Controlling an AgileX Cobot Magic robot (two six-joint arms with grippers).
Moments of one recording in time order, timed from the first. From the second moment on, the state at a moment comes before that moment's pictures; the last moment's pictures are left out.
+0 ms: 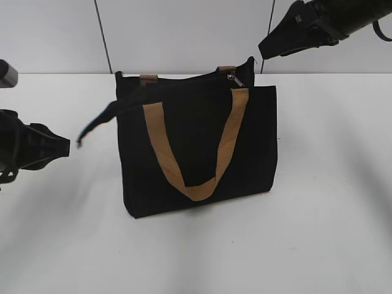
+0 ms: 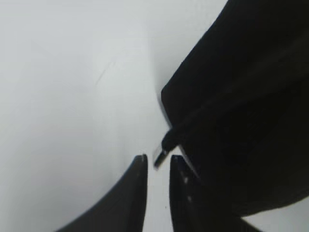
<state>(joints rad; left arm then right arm) -0.39 1.31 -0.50 -0.14 -0.04 0.03 0.08 1.72 -1.38 0.87 0.93 -0.94</state>
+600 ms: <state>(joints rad) -0.39 1.12 -0.65 -0.21 0.56 0.03 0.15 1.59 -1.36 0.70 1.05 -0.76</state>
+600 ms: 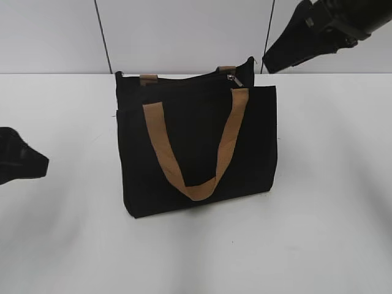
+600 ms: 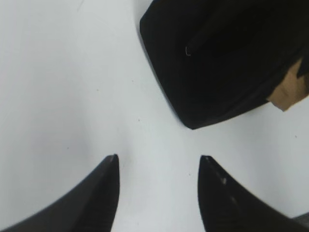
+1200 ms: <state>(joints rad) -0.39 0.66 -0.65 -0.07 0.88 -0.06 0.19 1.12 -0.90 0.64 0.98 -0.66</state>
